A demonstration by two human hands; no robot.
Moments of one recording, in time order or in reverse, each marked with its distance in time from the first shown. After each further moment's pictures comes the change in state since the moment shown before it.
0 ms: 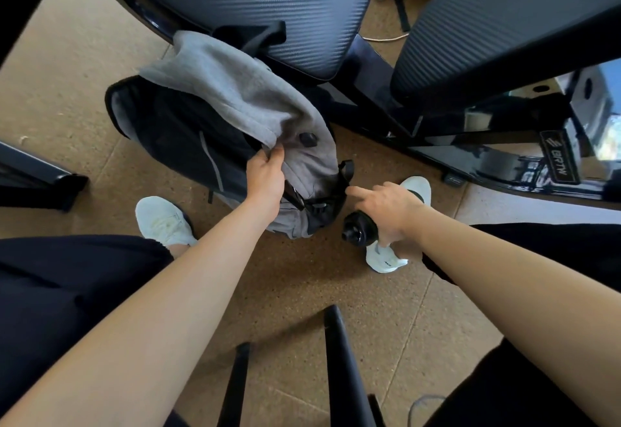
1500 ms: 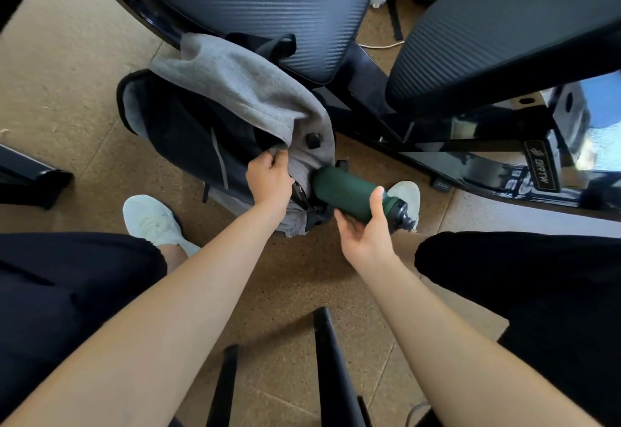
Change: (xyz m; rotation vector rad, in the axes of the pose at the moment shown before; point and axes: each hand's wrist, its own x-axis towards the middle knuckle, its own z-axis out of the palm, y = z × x) left_hand -0.002 -0.009 0.012 0.079 0.137 0.070; right_hand -0.002 -0.076 -0.002 -2.713 -0.630 -0.645
